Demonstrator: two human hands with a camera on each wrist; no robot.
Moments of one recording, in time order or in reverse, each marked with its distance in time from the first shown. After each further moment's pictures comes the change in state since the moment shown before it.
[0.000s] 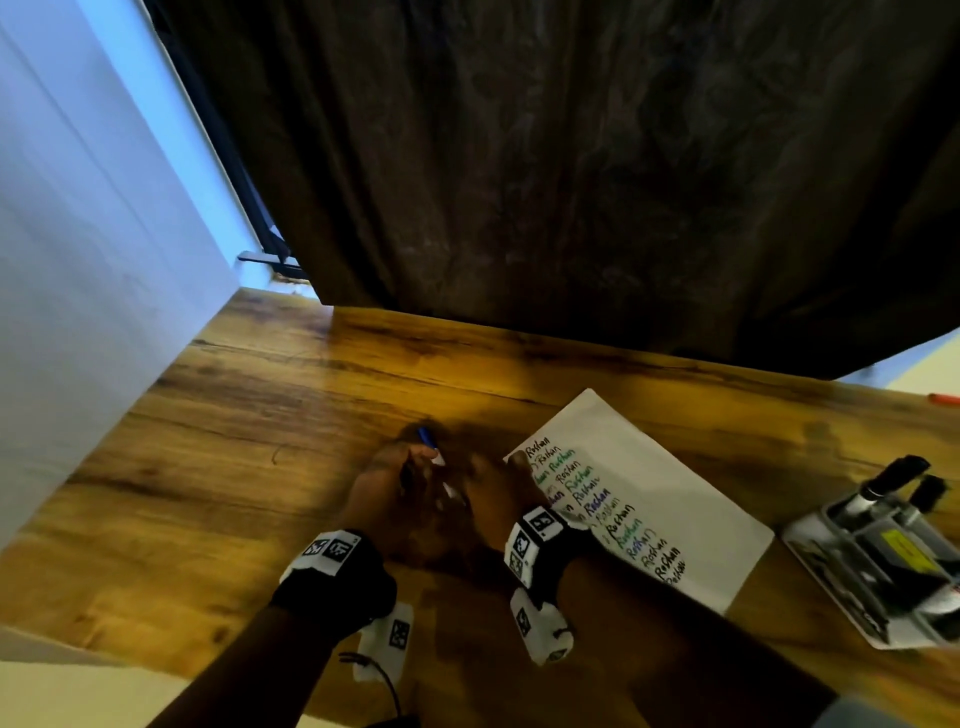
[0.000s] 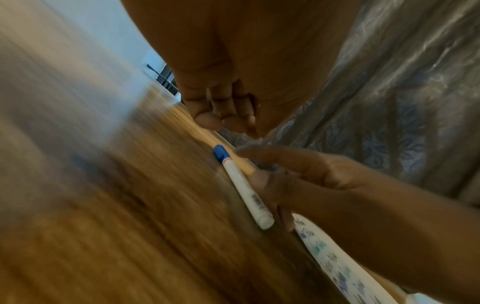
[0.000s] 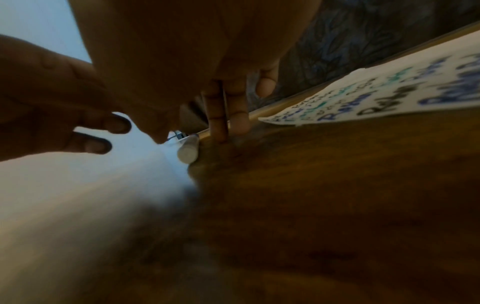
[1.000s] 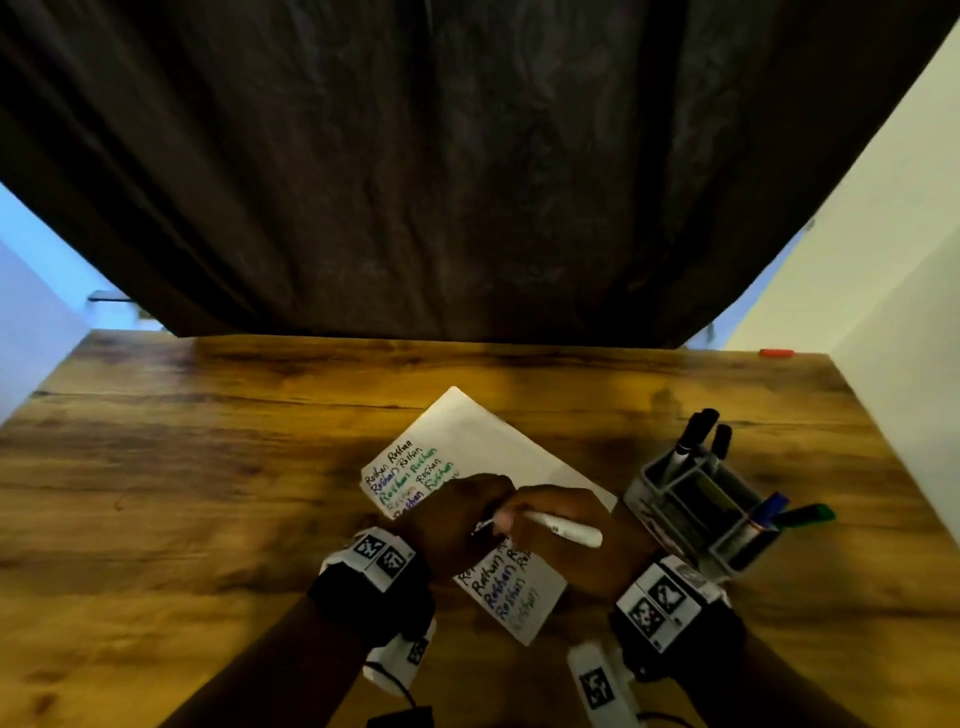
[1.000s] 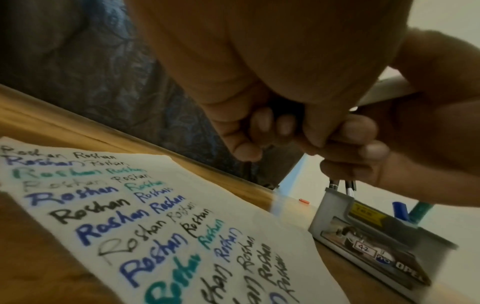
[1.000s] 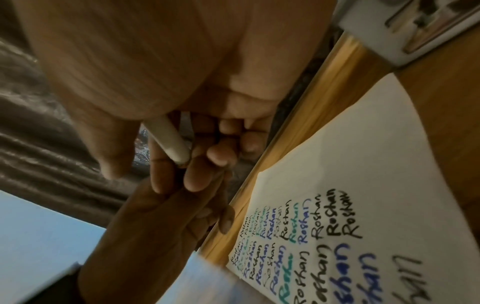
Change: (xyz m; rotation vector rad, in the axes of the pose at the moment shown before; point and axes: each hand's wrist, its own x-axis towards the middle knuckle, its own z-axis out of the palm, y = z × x) left_hand -0.012 0.164 0.144 0.247 -0.428 0.813; right_hand -0.199 0.180 -0.053 1.076 0.293 -0.150
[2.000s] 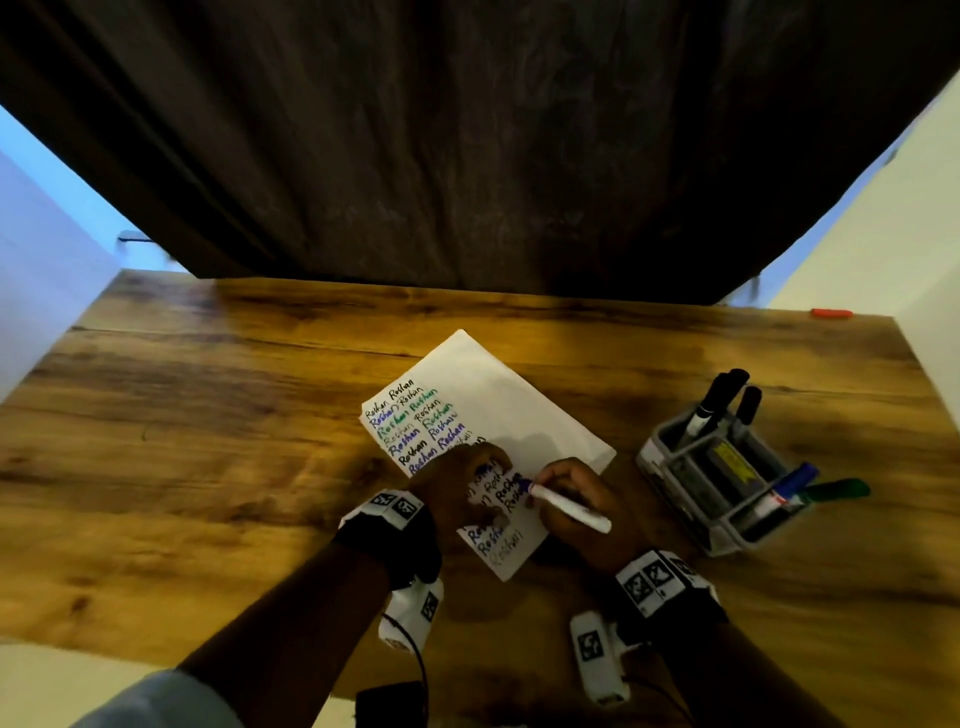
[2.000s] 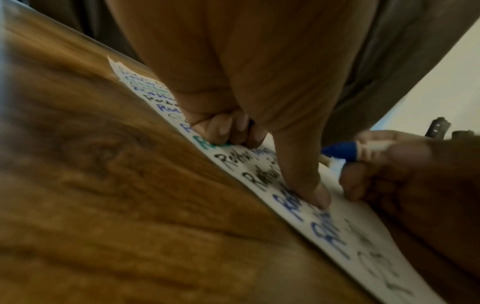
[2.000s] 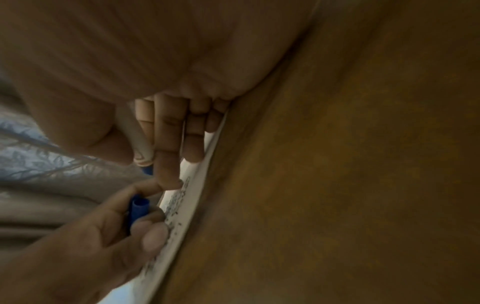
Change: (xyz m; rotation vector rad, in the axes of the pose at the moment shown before) left_hand -0.002 -0.017 0.044 -0.247 -0.145 -0.499; right_hand -0.018 0.094 0.004 0.046 0.165 0.209
